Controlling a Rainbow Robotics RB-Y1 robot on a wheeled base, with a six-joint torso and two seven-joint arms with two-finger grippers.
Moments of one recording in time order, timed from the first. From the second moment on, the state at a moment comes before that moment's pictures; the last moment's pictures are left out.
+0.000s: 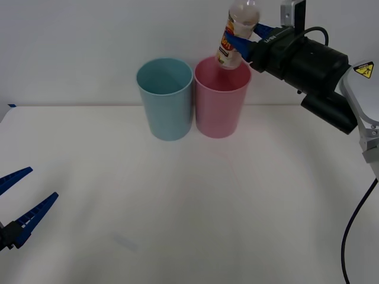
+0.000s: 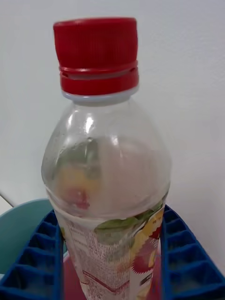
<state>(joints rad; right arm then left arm) -0.66 -0.48 0.08 -1.40 1.51 -0.56 -0.51 0.35 0.40 0.52 -1.66 -0.96 -1.22 0.00</state>
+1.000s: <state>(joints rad) -0.60 -0.51 0.07 -1.47 1.43 -0.58 -0.49 0.35 0.40 0.52 -1.66 -0.96 -1.22 0.00</state>
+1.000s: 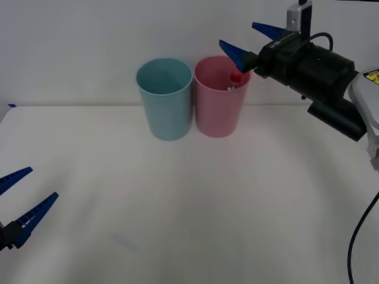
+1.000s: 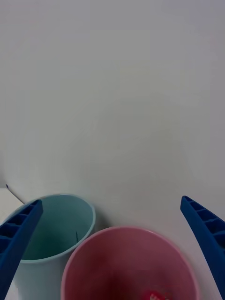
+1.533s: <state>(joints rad) -0.35 -0.65 0.00 -1.69 1.24 -0.61 -0.47 0.35 0.40 0.52 -1.66 -0.96 -1.22 0.00</state>
